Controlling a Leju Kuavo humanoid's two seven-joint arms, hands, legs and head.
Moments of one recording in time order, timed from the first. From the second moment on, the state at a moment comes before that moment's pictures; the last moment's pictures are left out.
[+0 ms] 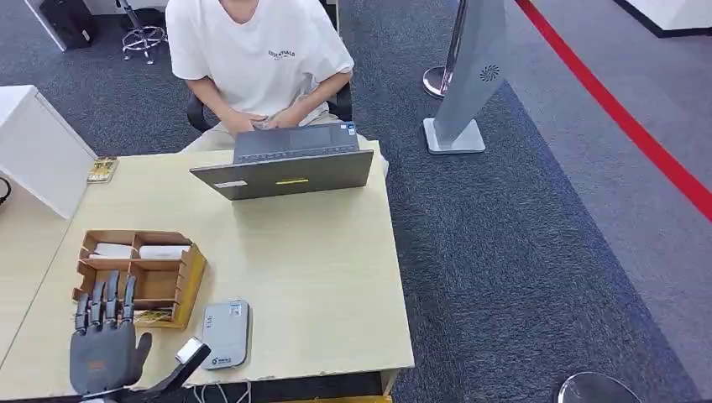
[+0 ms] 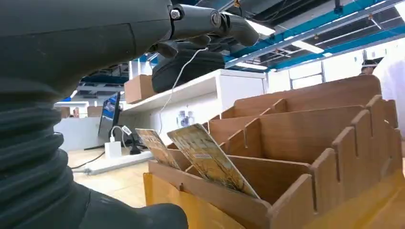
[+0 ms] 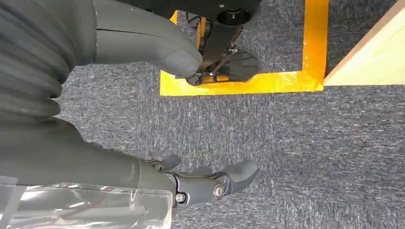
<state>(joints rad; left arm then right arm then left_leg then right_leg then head) 0.06 -0.09 0.15 -1.26 -1.38 0.69 -0.28 -0.10 0.13 -1.08 -0.21 1.08 -0.13 -0.33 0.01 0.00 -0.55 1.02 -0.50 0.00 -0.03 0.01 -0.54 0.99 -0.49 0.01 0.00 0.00</state>
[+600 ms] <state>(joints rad) 0.03 -0.08 0.15 -1.21 -1.35 0.69 -0.26 -0.10 0.13 -1.06 -0.21 1.09 -0.13 -0.32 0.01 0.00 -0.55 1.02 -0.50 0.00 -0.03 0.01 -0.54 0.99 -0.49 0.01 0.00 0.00</state>
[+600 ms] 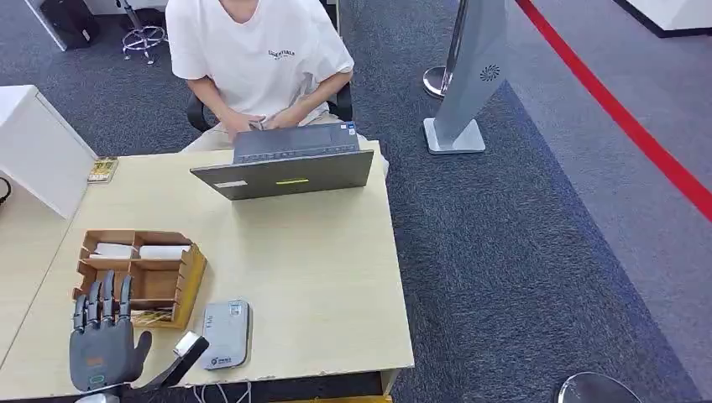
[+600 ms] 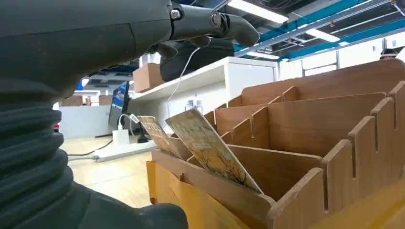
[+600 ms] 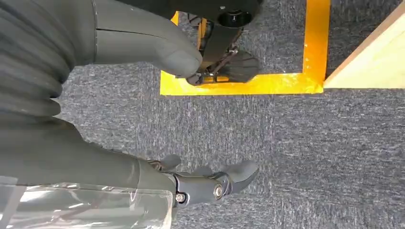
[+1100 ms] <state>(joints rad) 0.00 -0.06 0.20 -1.20 -1.32 0.69 -0.27 -0.10 0.13 -1.06 -0.21 1.09 -0.13 -0.32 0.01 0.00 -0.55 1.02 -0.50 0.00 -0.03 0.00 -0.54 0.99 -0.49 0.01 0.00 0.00</state>
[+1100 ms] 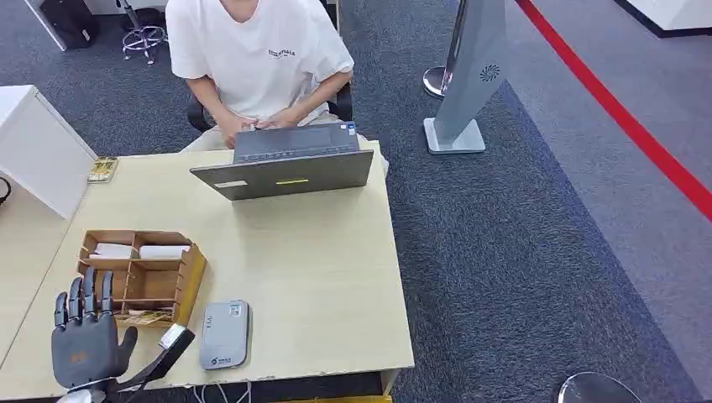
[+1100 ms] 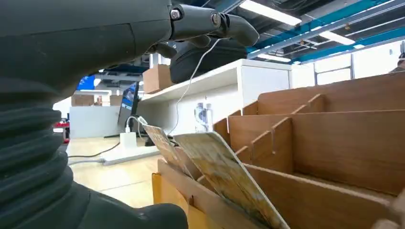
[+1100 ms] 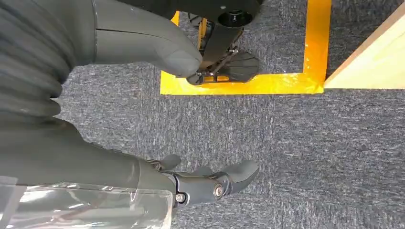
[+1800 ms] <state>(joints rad) -0.02 -0.07 0.16 -1.19 -1.38 0.69 -0.24 -0.10 0.13 -1.05 -0.21 1.10 -0.13 -0.32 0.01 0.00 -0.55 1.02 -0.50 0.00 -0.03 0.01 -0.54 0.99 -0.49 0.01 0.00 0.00</state>
